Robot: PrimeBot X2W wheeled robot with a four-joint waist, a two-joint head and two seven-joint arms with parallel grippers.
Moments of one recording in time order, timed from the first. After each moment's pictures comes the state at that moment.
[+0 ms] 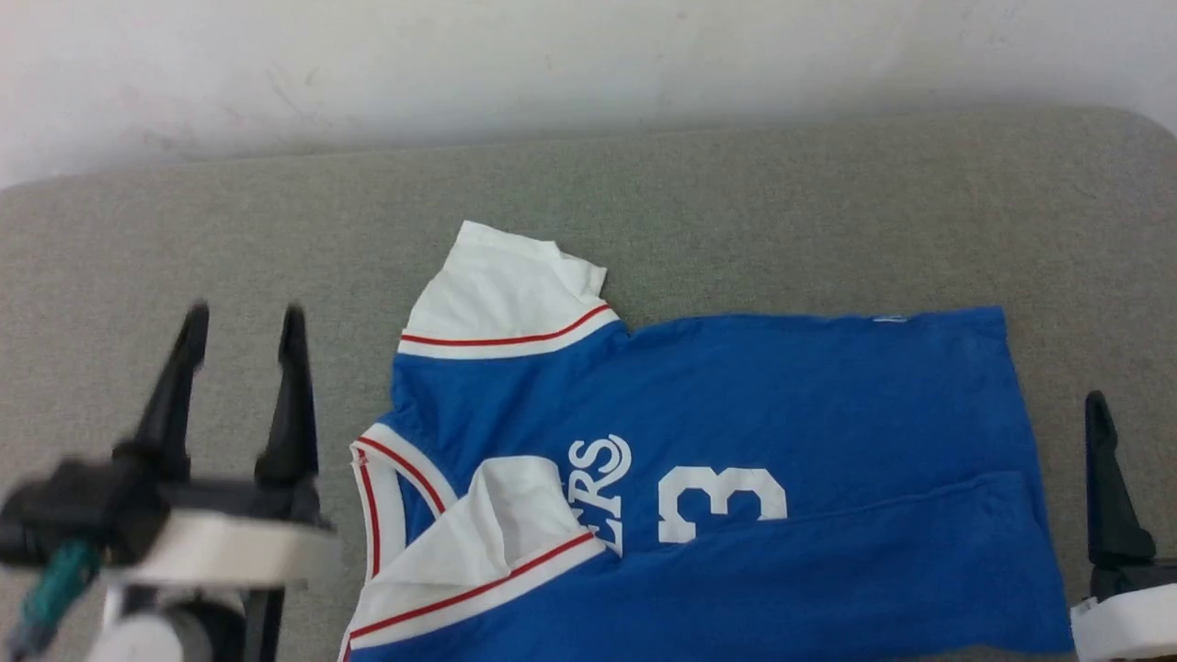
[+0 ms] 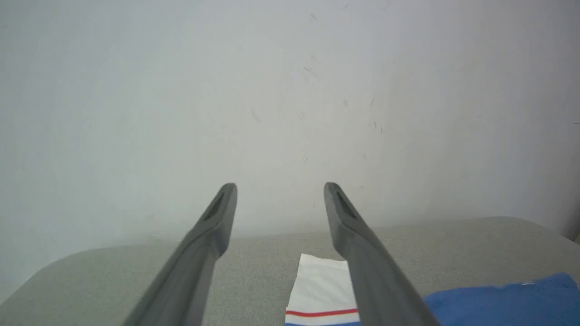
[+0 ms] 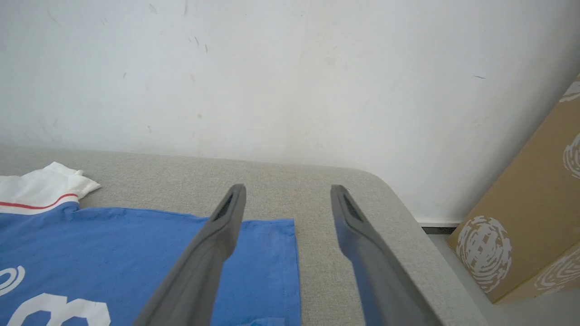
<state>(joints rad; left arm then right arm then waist) 0.04 0.52 -0.25 -0.42 -0.47 0.37 -0.17 0.21 -0.07 -0.23 -0.45 0.04 0.13 0.09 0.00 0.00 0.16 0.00</state>
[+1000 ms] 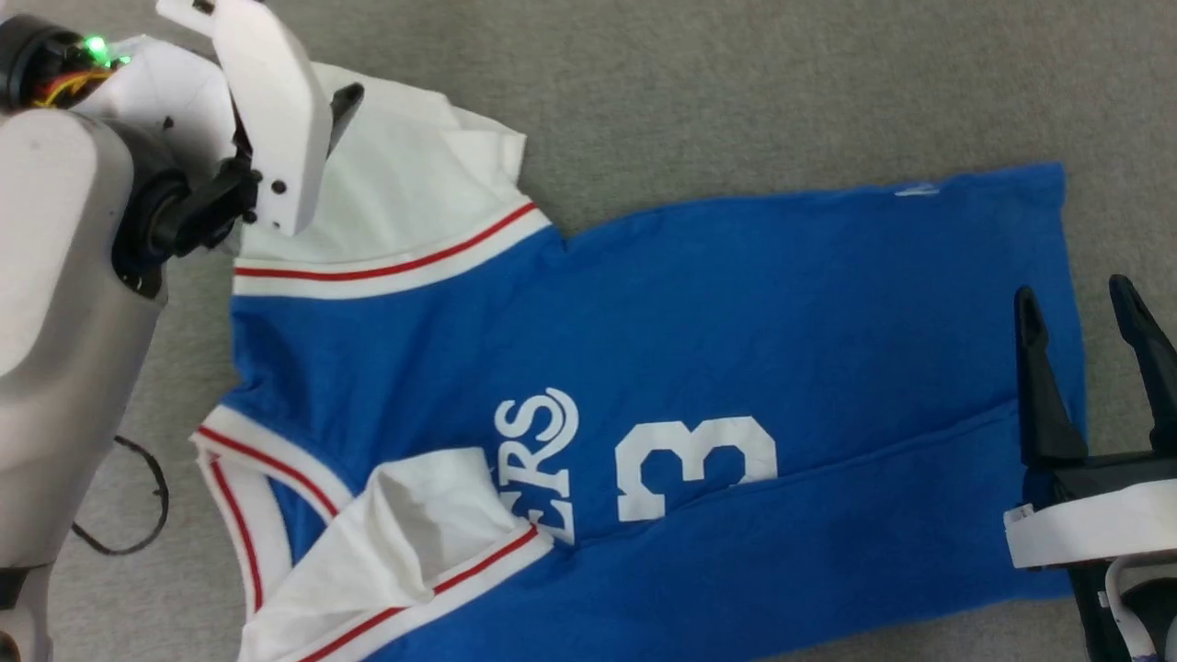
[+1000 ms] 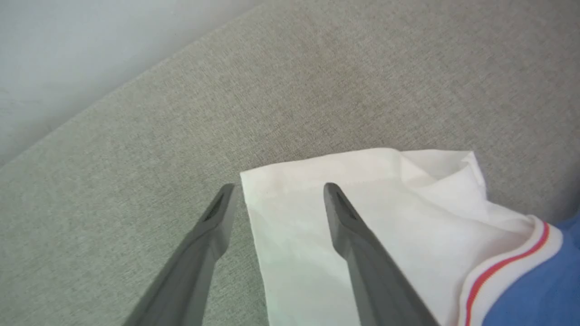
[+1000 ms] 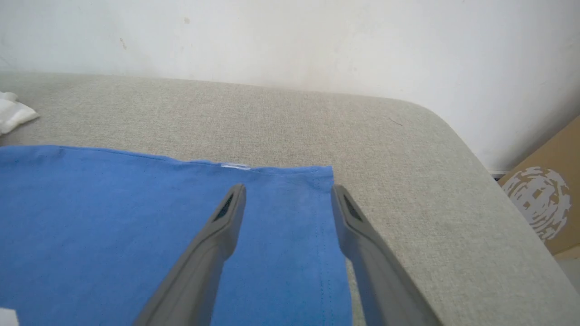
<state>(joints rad) -1.01 0.58 -0.55 0.20 -0.63 -0.04 0.83 0.00 -0.06 -0.11 -0.37 0.05 0.13 0.06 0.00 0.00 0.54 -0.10</state>
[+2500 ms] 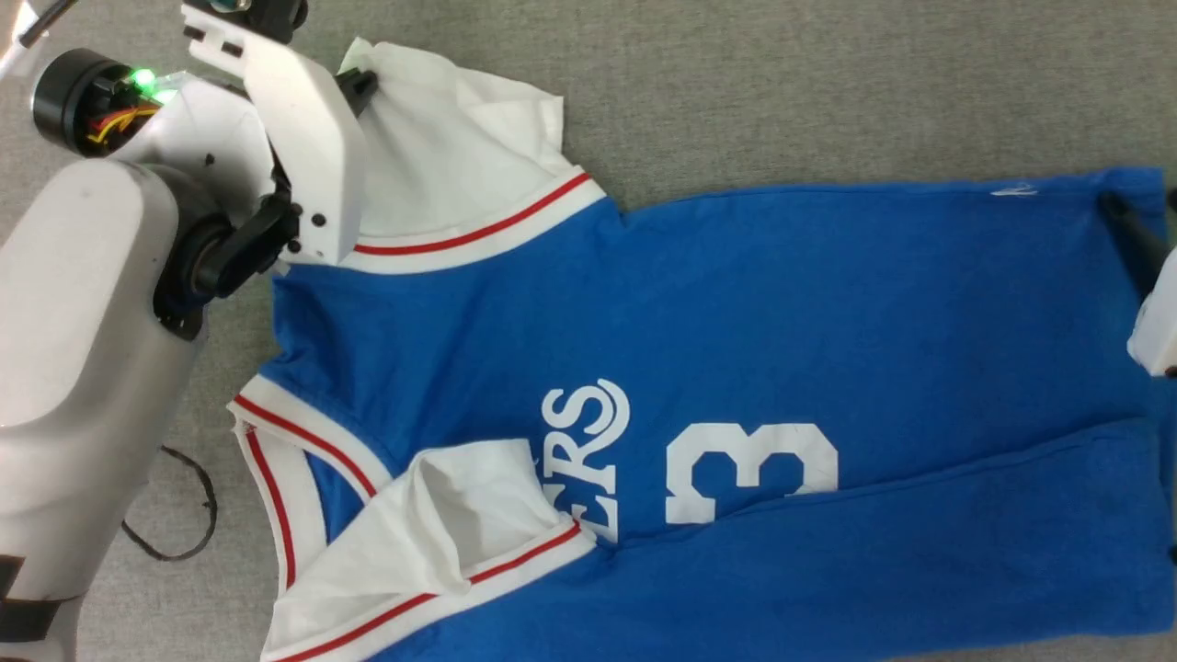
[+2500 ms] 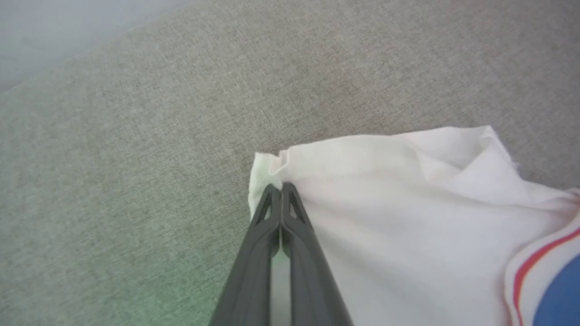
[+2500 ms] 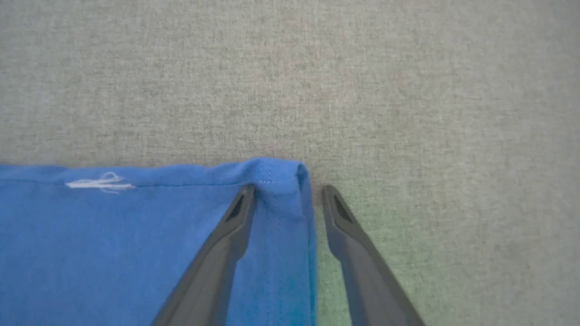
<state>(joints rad) -0.93 0.56 -0.54 0.13 -0.66 0.02 0.71 -0.44 -0.23 -0.23 -0.16 0.24 0.13 0.89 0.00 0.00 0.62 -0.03</state>
